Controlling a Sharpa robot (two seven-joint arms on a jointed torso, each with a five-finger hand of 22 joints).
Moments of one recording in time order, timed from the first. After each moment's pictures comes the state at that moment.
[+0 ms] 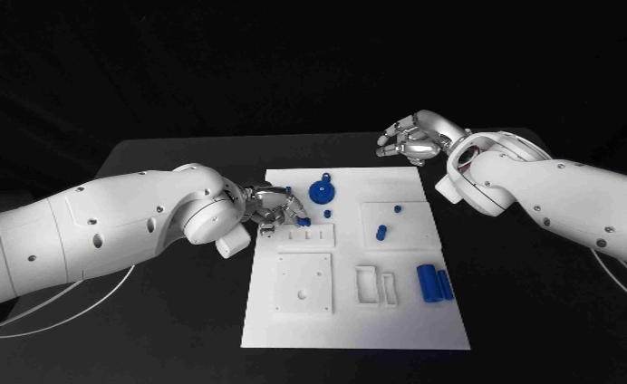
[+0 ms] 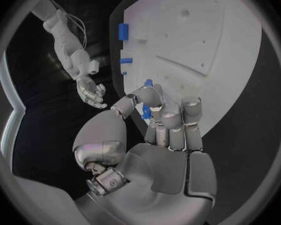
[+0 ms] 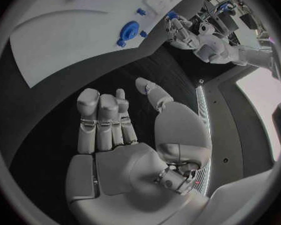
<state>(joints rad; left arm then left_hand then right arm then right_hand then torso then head) 1.39 -0.71 -0.20 1.45 -0.46 -0.07 -0.42 0.74 0.05 0.70 -0.28 0.39 1.06 0.06 0.38 0.80 1.43 -0.13 0.89 0.58 1.24 -0.19 1.52 0.52 0.12 0.95 -0.14 1.34 1.05 1.28 -0.80 0.04 1.34 -1.07 -0.33 -0.04 0.90 -0.13 0.48 -0.27 0.52 0.93 0.12 0.20 0.60 1.05 0.01 1.18 1.03 1.31 -0.09 1.10 1.10 0.16 1.25 -0.10 1.01 1.30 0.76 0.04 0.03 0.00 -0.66</state>
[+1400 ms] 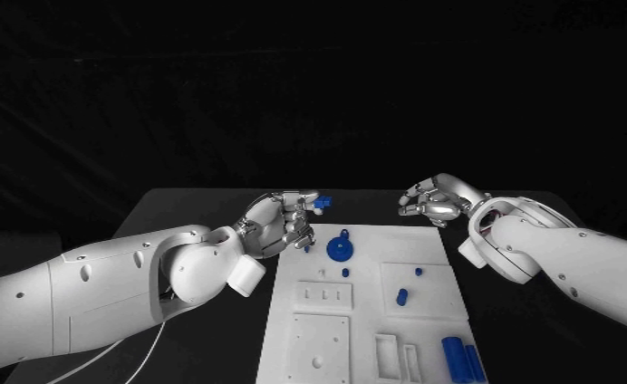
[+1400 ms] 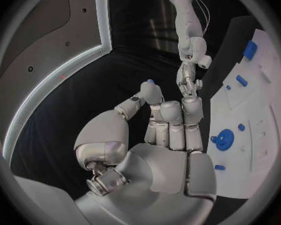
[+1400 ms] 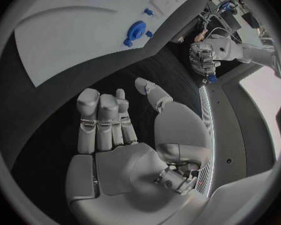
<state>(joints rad) 1.35 -0.83 -0.15 1.52 0.17 0.18 0.27 0.76 0.07 0.70 -0.20 0.06 1.07 0.05 0.33 1.05 1.39 -0.08 0.84 0.51 1.23 -0.19 1.44 0.47 0.12 0.91 -0.13 1.29 1.04 1.28 -0.78 0.03 1.28 -1.06 -0.32 -0.04 0.91 -0.13 0.48 -0.27 0.53 0.93 0.12 0.20 0.60 1.05 0.01 1.18 1.03 1.31 -0.09 1.10 1.10 0.16 1.25 -0.10 1.01 1.30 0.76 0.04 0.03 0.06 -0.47</state>
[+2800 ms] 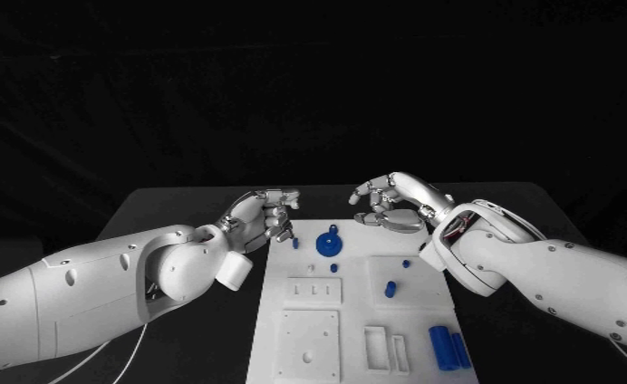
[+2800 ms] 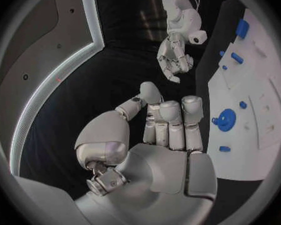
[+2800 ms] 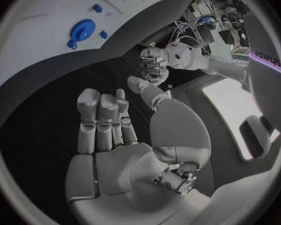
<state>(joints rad) 1.33 -0.81 -0.15 1.46 0.14 0.07 0.28 0.80 0.04 0.71 -0.22 0.11 1.16 -0.02 0.32 1.08 1.36 -0.10 0.84 0.51 1.21 -0.21 1.45 0.46 0.12 0.91 -0.13 1.29 1.04 1.25 -0.80 0.02 1.48 -1.17 -0.45 0.18 1.02 -0.12 0.52 -0.29 0.47 0.93 0.12 0.20 0.60 1.05 0.02 1.18 1.03 1.30 -0.09 1.10 1.11 0.16 1.24 -0.10 1.01 1.31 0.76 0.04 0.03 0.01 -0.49</state>
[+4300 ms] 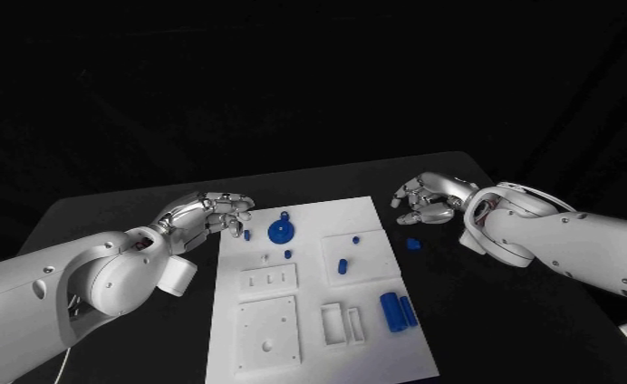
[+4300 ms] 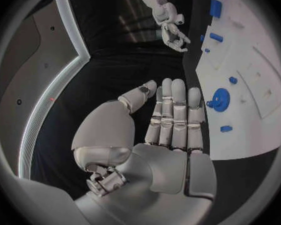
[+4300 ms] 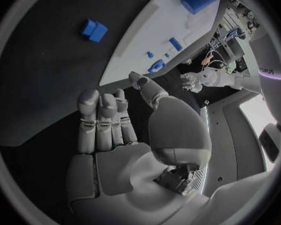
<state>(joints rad) 1.33 -0.82 -0.15 1.44 -0.03 -0.02 0.25 1.03 -0.10 0.71 -0.29 0.06 1.00 0.13 0.11 0.83 1.14 0.05 0.45 0.34 1.02 -0.04 1.08 0.32 0.05 0.72 -0.07 1.06 0.95 1.25 -1.09 -0.06 1.43 -1.25 -0.30 0.07 1.09 -0.16 0.46 -0.29 0.36 0.92 0.12 0.21 0.60 1.03 0.02 1.18 1.02 1.29 -0.09 1.09 1.11 0.16 1.23 -0.09 1.00 1.31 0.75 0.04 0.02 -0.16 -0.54</state>
